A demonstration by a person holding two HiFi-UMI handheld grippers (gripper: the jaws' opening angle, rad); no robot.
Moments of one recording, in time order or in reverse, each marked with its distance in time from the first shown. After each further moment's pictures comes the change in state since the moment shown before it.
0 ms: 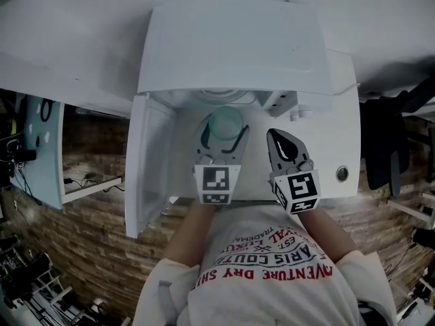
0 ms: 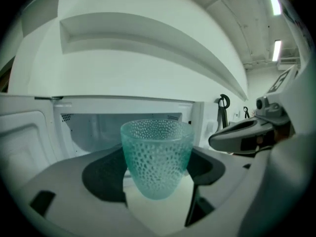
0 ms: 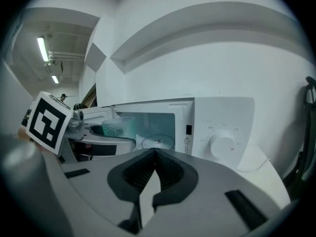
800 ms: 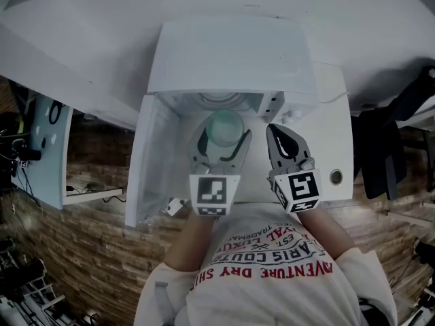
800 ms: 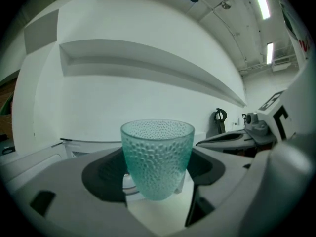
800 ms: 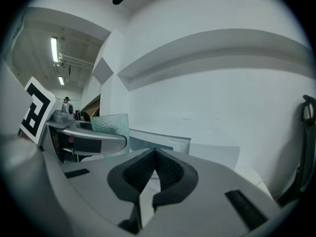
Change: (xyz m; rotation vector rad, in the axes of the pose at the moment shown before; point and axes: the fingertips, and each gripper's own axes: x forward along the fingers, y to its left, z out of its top) left arm -0.057 -0.024 0.077 0.011 -0.142 0.014; right arm -0.040 0.003 0.062 -0.064 -0.181 -0.018
